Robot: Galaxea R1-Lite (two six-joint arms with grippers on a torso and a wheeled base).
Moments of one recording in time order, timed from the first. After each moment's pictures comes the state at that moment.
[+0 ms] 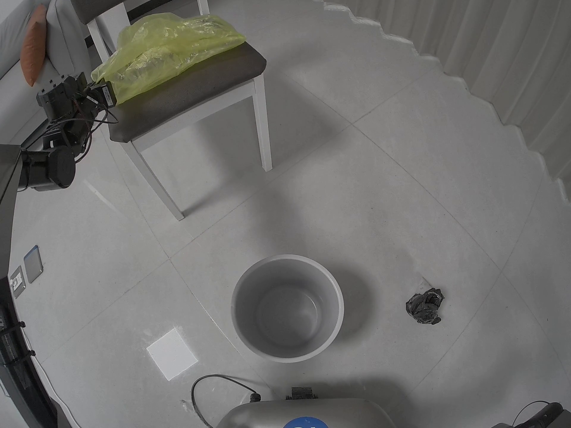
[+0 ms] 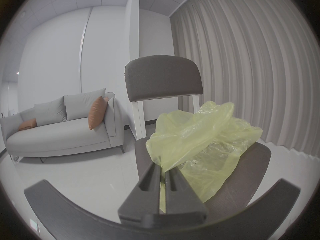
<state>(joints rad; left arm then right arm) 0.09 2.10 -1.69 -0.77 0.09 -0.01 -0.01 0.56 -0.53 -0.17 0.34 0.01</state>
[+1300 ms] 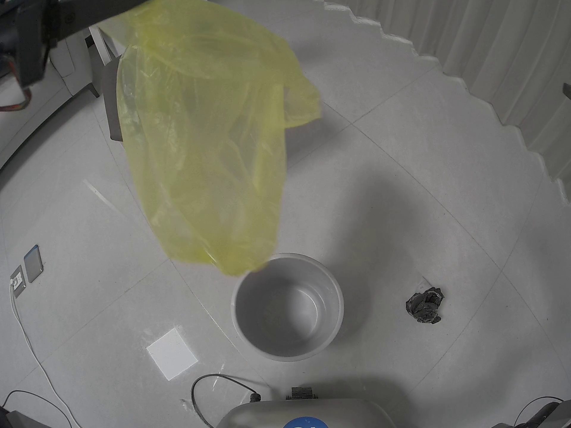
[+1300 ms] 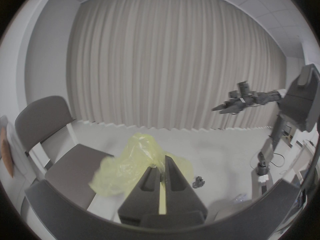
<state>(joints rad) -0.56 1.29 -1.66 0.39 -0.37 0.41 0.12 1.04 -1.18 0.06 0.36 0.00</state>
